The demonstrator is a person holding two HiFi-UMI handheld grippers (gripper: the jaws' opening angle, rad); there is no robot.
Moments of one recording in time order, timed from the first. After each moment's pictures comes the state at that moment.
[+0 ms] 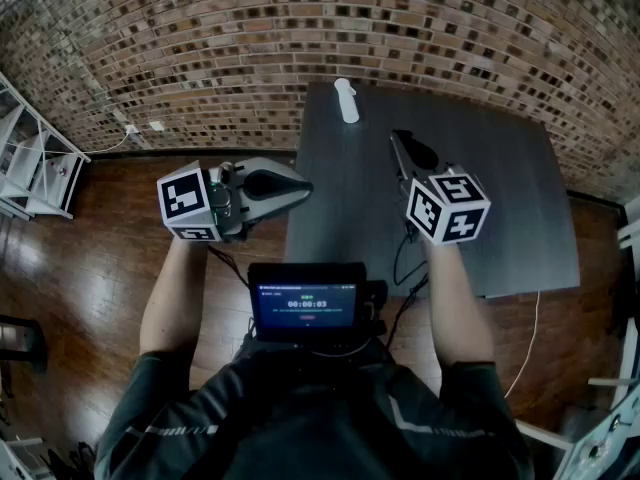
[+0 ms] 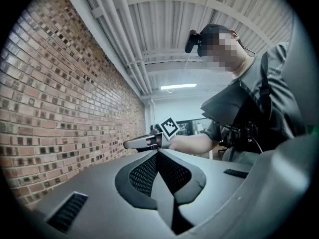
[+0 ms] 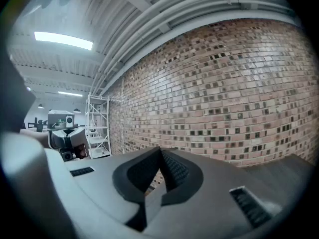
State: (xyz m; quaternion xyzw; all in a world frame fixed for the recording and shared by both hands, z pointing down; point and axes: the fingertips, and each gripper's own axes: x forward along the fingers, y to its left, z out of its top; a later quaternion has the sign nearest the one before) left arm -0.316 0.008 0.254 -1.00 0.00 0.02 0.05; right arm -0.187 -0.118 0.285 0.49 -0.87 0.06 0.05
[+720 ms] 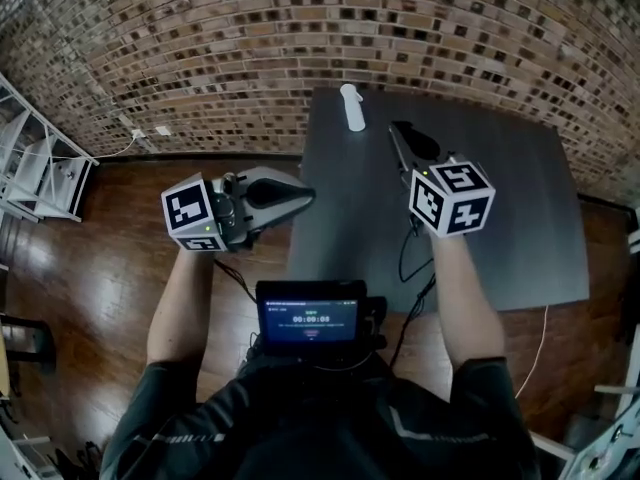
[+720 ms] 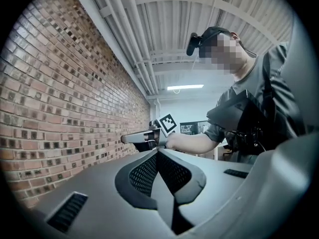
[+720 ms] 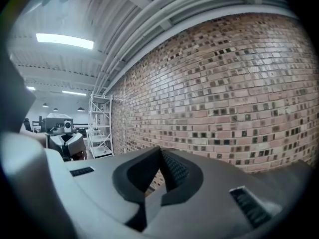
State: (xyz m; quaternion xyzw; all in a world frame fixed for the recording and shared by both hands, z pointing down) left arm -0.305 -0.031 0.265 -1.00 0.03 0.03 0.02; right arm -0.185 -0.167 0.278 0.47 -0.88 0.05 0.06
